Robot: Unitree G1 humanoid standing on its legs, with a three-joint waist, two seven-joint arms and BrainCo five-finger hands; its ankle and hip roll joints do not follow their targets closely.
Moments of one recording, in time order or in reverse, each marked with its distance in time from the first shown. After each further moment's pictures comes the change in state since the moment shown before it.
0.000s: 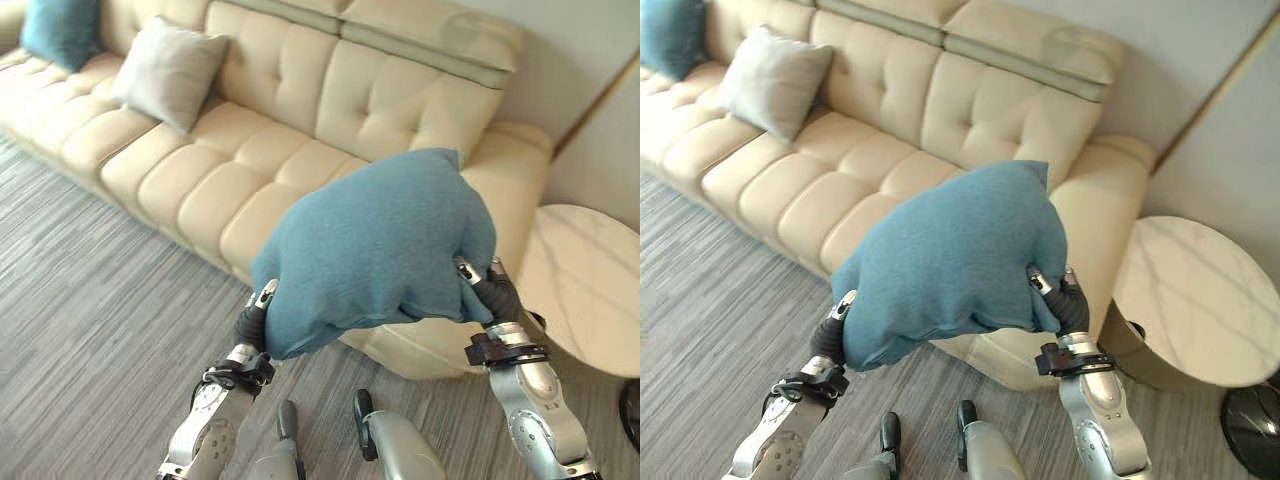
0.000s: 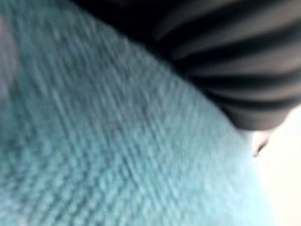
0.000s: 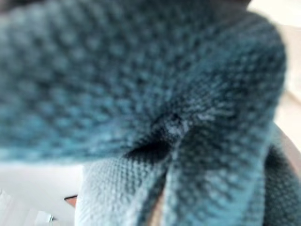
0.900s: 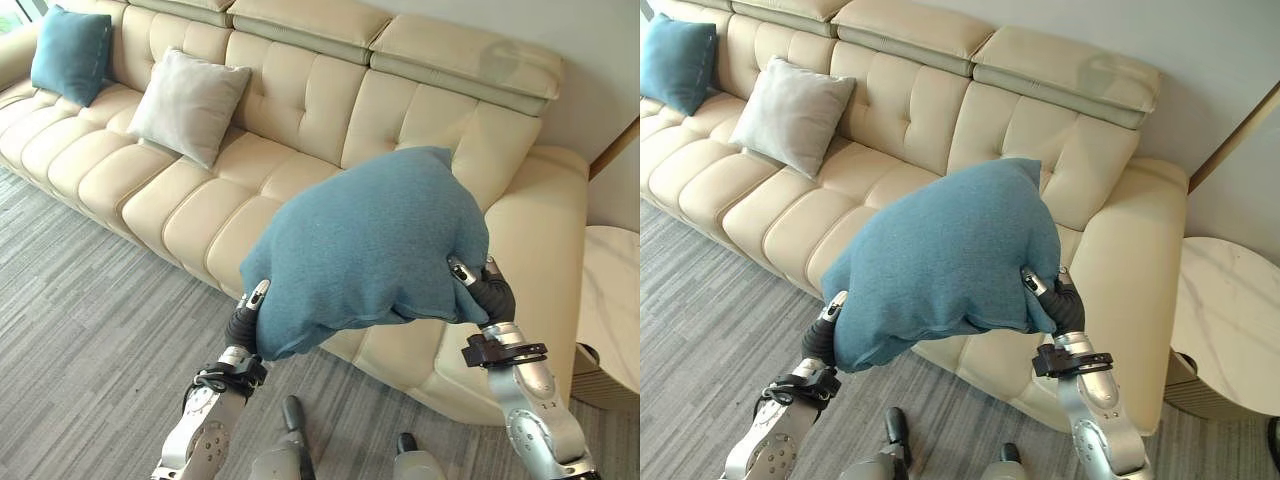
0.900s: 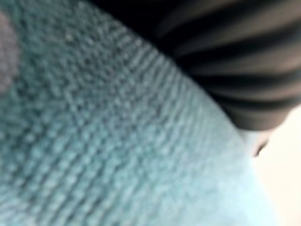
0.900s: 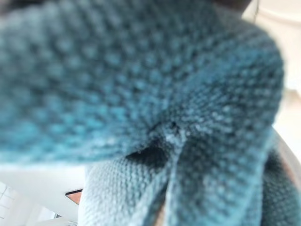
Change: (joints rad) left arm 0.010 0.042 0.044 0.009 0.001 -0.010 -0.003; right arm 0.001 0.037 0.038 0.004 -0.033 0.009 0.012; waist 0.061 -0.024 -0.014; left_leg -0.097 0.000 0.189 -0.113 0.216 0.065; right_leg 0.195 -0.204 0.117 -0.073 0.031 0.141
